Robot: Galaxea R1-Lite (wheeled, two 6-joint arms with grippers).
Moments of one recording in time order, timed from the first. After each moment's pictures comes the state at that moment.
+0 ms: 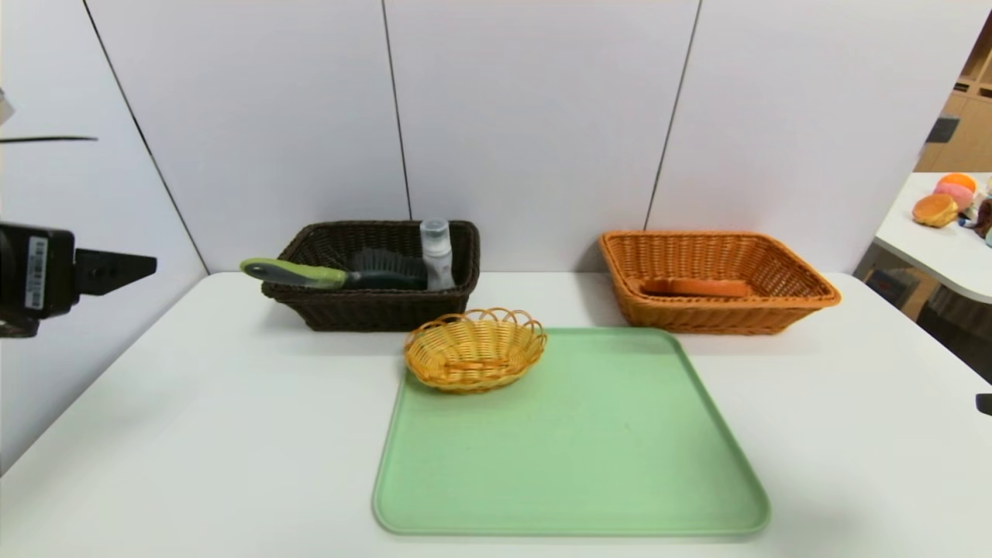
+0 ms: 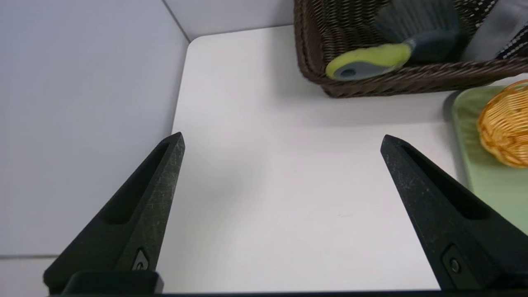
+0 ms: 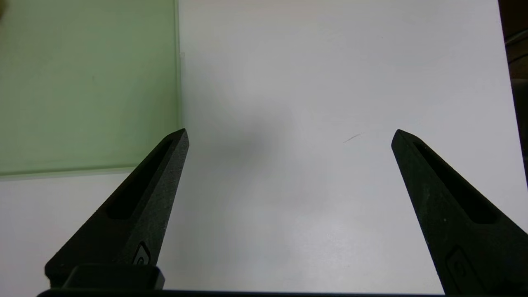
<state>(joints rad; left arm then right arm) -0.11 1.18 -1.15 0.35 0.24 0.09 0.05 1.01 -1.06 0.75 -0.12 0.07</state>
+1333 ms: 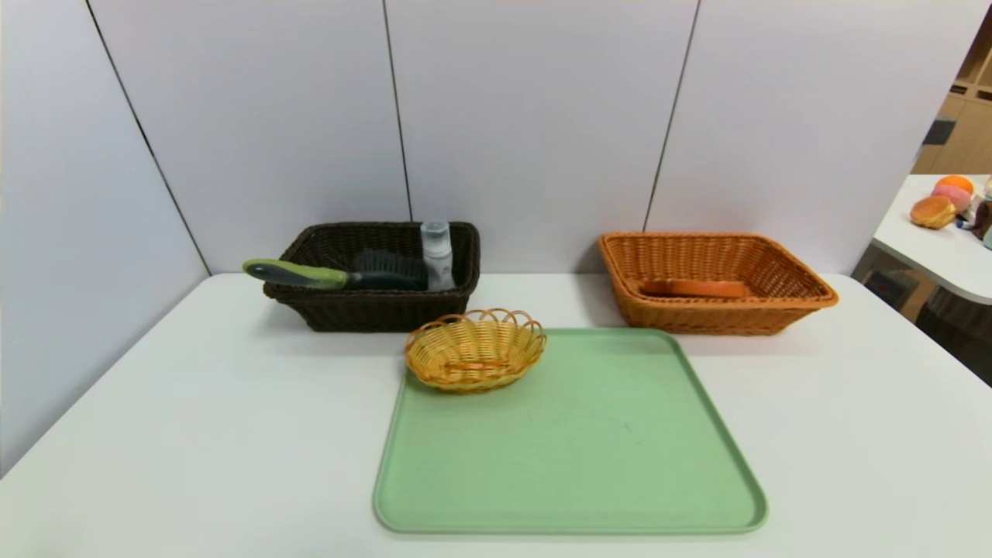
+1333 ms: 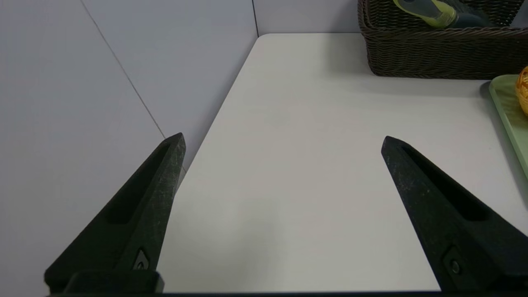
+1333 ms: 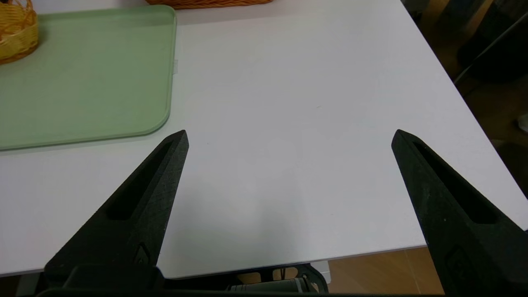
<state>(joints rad) -0.05 0.36 -0.54 0.26 0.32 0.06 -0.02 0.28 -0.73 0.75 -0.11 0.03</state>
